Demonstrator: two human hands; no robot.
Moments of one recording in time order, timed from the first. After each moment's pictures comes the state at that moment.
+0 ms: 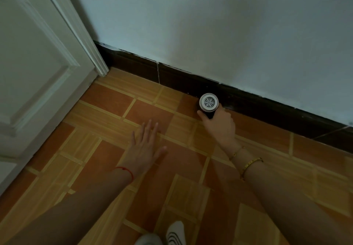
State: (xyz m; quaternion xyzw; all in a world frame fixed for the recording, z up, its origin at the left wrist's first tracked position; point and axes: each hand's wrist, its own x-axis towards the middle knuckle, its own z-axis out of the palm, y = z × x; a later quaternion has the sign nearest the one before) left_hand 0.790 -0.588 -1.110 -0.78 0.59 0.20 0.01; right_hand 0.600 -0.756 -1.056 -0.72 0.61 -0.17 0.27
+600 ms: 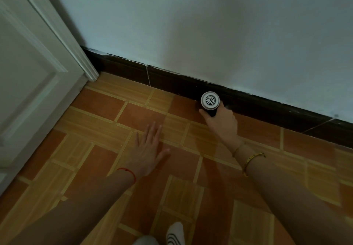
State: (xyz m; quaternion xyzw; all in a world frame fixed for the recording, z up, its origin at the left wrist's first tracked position) left_hand 0.765 -0.604 -1.107 -0.75 0.63 0.19 0.03; right_hand 0.567 -0.774 -1.056 -0.73 0.62 -0.17 0.26
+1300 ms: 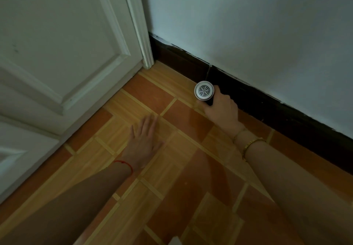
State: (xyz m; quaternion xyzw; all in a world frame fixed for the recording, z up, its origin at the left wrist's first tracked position) left_hand 0.880 -0.551 -1.121 -0.85 0.50 0.17 -0.03; right_hand 0.743 -0.788 -1.067 -0.86 0.43 -0.12 0.24
